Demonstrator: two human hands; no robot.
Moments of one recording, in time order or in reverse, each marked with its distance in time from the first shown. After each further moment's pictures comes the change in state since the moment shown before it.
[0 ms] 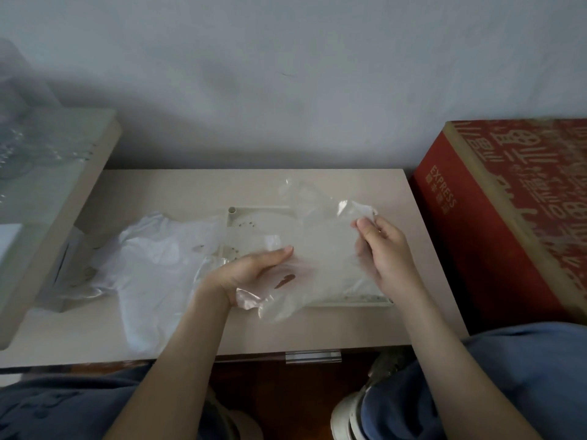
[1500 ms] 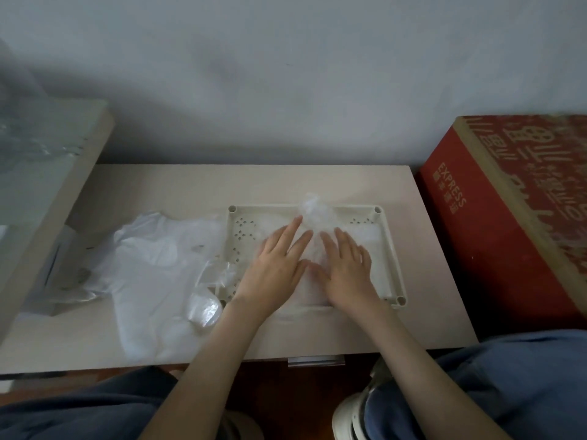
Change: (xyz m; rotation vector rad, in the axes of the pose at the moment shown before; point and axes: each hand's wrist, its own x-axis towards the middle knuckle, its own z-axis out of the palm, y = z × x) left_hand 0.042 -0.035 0.000 1.729 0.574 0.656; right_hand 0.002 0.062 0.035 -1.325 -0.242 -0.247
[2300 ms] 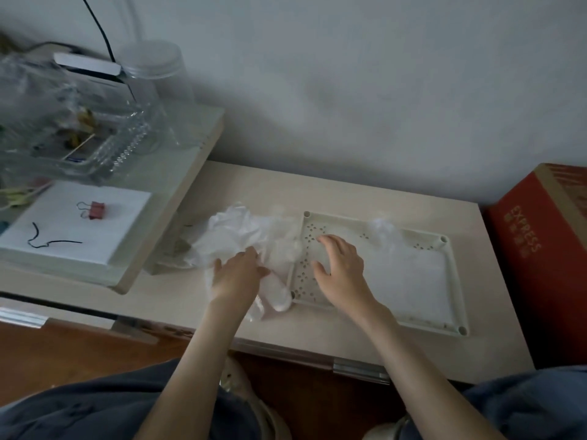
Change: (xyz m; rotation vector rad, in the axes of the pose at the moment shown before) left_hand -0.084 -0.096 -0.062 -0.077 -0.229 -0.843; right_hand -0.001 -0.119 -0.003 0.276 0.053 -0.248
